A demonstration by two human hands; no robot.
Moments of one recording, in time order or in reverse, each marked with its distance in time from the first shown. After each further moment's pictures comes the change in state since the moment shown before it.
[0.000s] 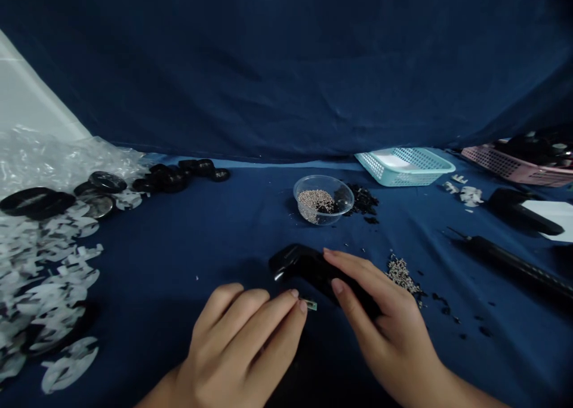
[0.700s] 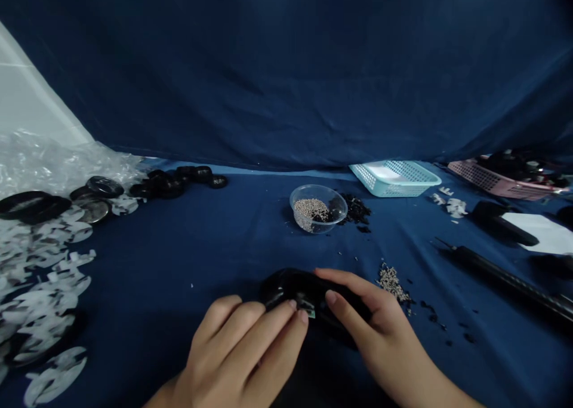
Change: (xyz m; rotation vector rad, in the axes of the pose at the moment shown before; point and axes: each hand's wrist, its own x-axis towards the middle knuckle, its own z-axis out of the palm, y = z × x) left_hand -0.003 0.010 0.005 -0.014 0.093 -0.105; right_hand 0.002 0.000 -0.005 0.216 -0.116 0.377
